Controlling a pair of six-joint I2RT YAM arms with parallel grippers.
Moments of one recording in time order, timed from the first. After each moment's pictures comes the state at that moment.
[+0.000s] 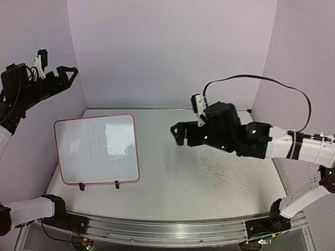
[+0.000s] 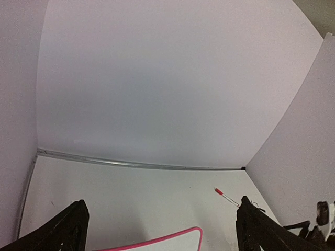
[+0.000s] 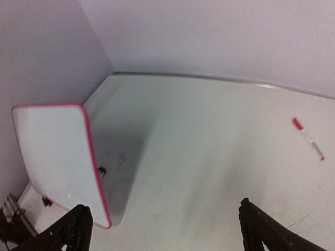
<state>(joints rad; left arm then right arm) -0.15 0.92 1.31 -0.44 0.20 -0.36 1.02 1.37 1.18 -0.23 0.39 0.47</state>
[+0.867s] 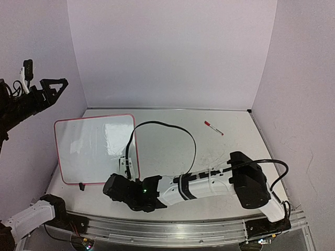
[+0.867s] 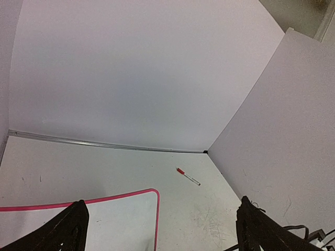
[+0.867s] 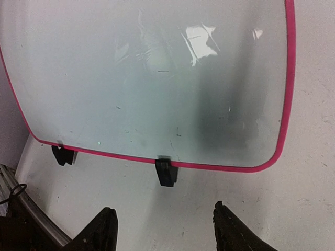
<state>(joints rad) -0.15 0.70 1.25 -0.60 0.37 -0.44 1.46 2.31 1.81 -0.29 0.62 0.99</state>
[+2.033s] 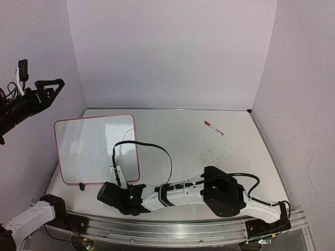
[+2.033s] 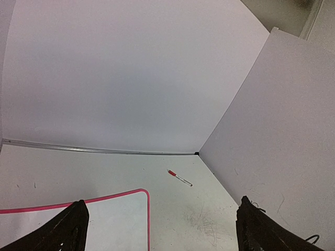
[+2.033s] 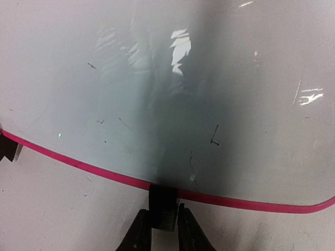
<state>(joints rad) -0.15 0.66 1.27 -0.60 0.41 -0.44 1.44 2.63 2.12 -0.34 0.69 0.81</state>
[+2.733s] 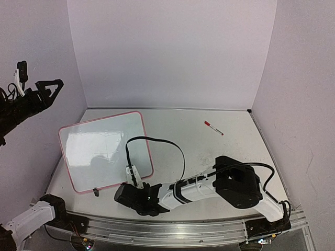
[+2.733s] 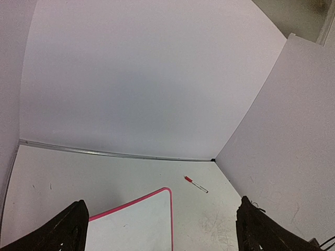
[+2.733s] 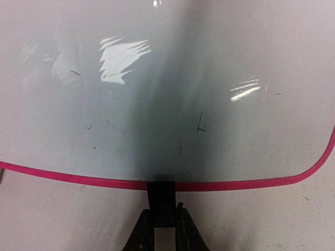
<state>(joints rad) -0.15 0.65 1.25 -0.60 0.31 -0.42 1.41 2.41 1.67 -0.15 0.75 0.76</state>
